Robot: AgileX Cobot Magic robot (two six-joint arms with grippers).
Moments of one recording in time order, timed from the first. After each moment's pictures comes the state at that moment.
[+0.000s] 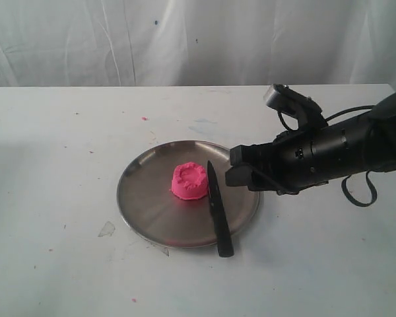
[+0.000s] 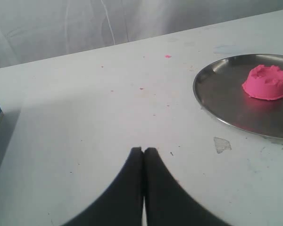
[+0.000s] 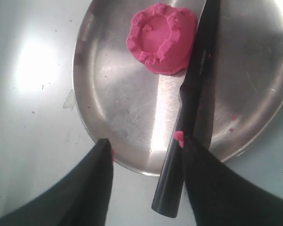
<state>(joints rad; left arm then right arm) -0.07 0.00 0.03 -0.24 0.27 0.33 0.30 1.58 -0.84 1.15 0.57 -0.80</state>
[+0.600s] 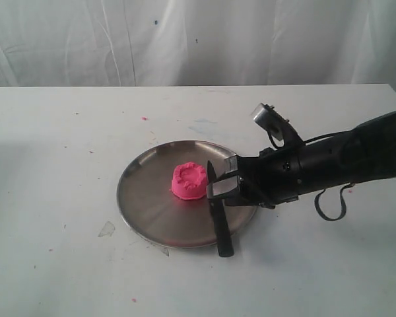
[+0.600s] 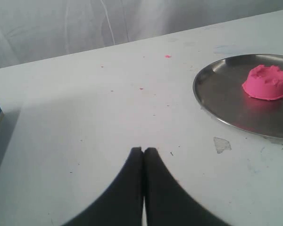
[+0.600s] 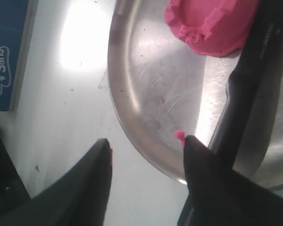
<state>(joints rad) -0.07 0.00 0.03 -0.24 0.27 0.33 0.25 1.79 -0.87 1.42 0.81 -1.12</state>
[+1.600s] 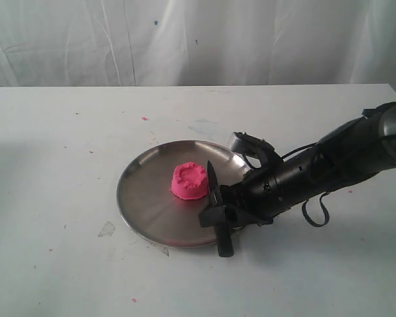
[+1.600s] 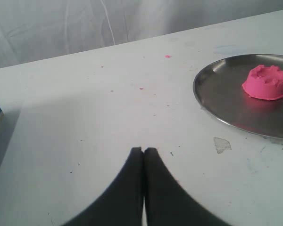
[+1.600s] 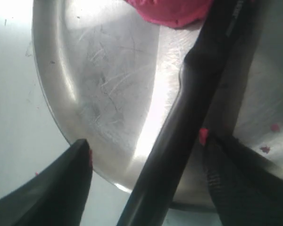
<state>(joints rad) -0.07 0.00 0.03 -0.24 0.27 0.33 0.32 1.93 -0.94 1.25 0.71 -1.10</state>
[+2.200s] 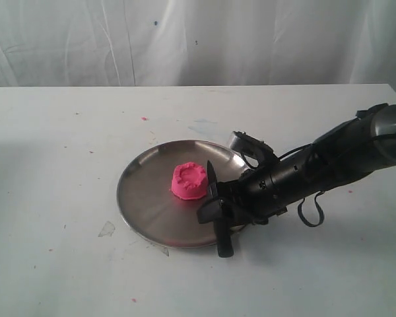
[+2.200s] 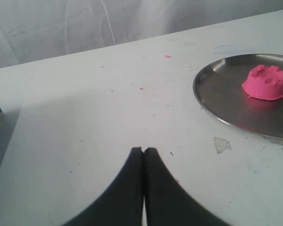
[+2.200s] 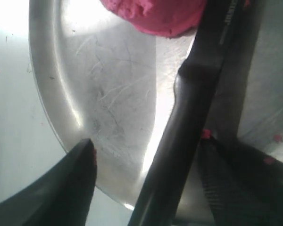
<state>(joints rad) -0.07 0.00 0.03 -0.24 0.27 0.33 0.32 1.96 -0.97 1.27 0.70 -1.03</state>
